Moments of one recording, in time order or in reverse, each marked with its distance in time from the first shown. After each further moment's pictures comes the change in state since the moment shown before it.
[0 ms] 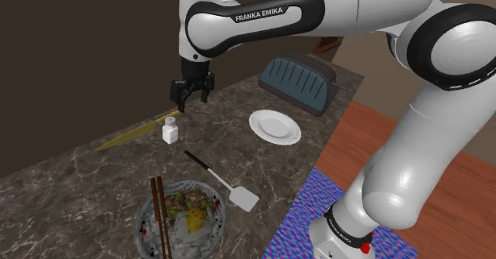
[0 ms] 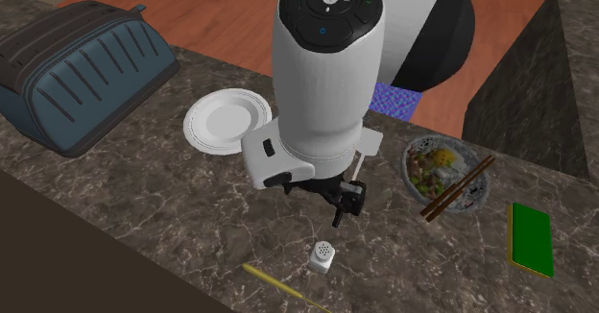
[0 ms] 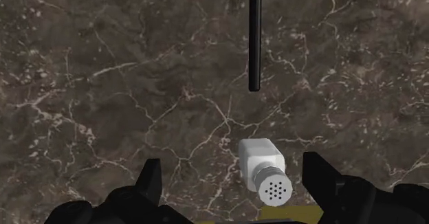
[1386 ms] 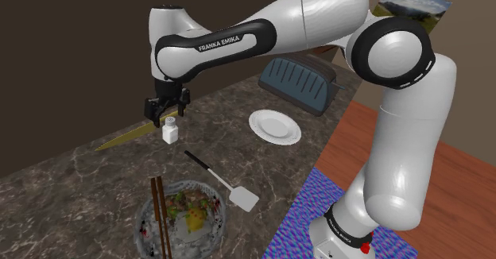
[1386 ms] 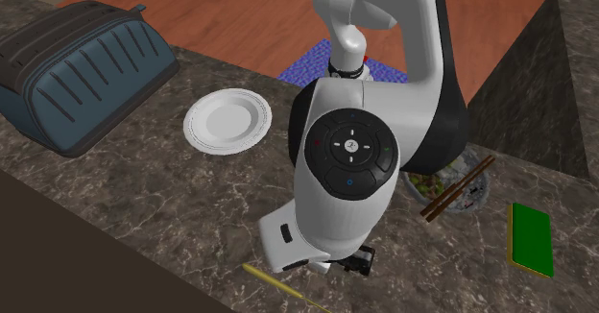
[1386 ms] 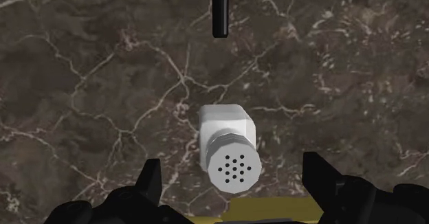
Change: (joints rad) arm 0.062 0.257 0.010 0.160 -0.075 0.102 0.077
